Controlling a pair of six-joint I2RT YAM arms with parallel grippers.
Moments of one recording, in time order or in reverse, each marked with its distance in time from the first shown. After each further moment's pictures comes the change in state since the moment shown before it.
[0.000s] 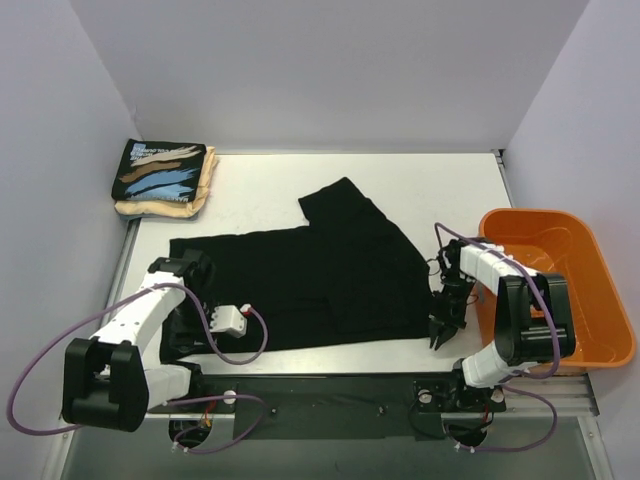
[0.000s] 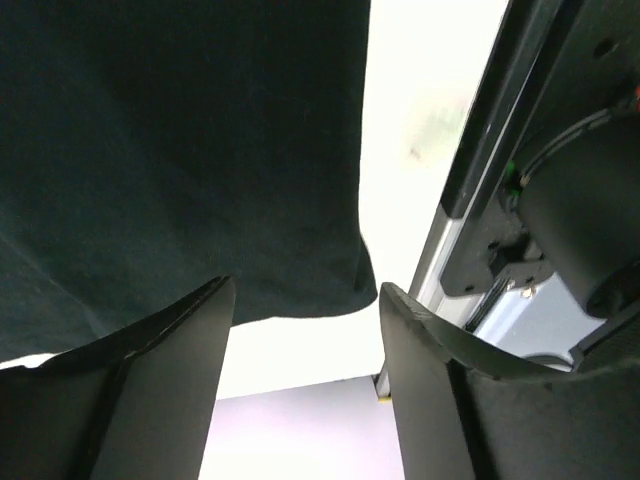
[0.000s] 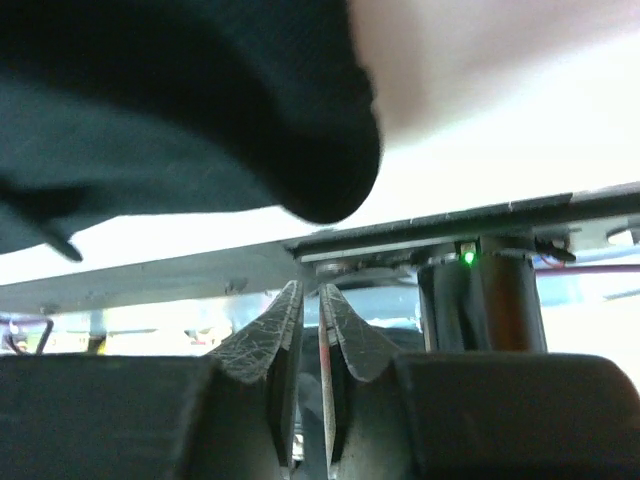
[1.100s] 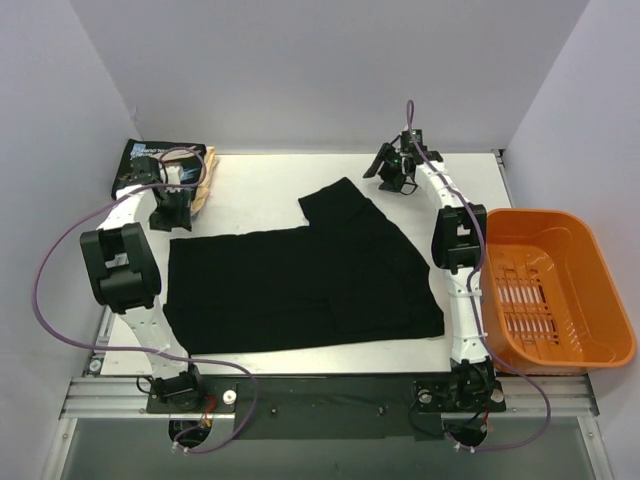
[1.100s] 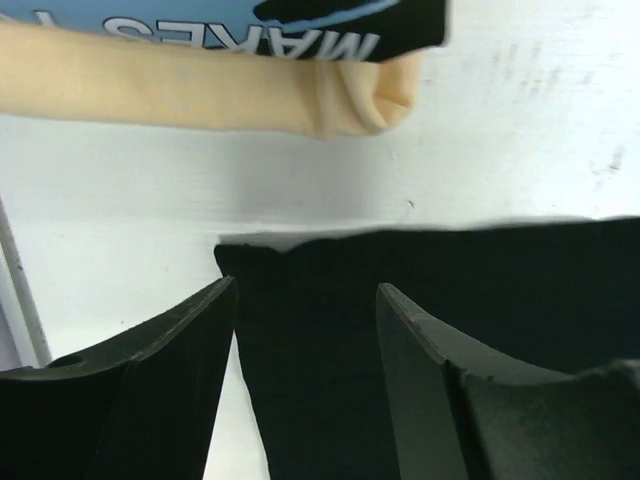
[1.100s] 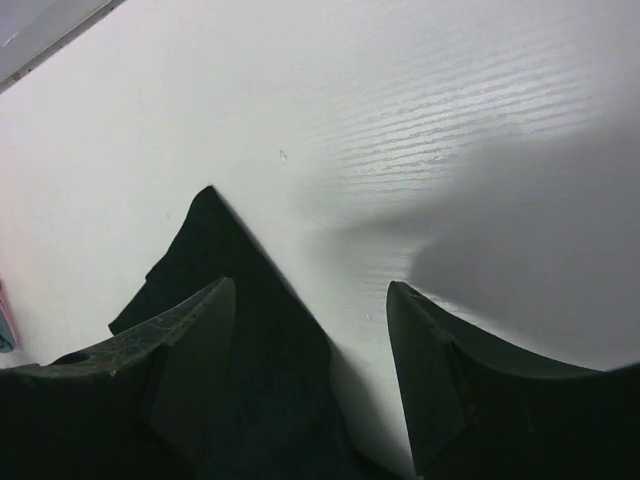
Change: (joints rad) left arm 0.355 0.738 0.809 0.546 0.053 -1.276; right arm 0.086 1.041 1.539 0.606 -0.138 0.151
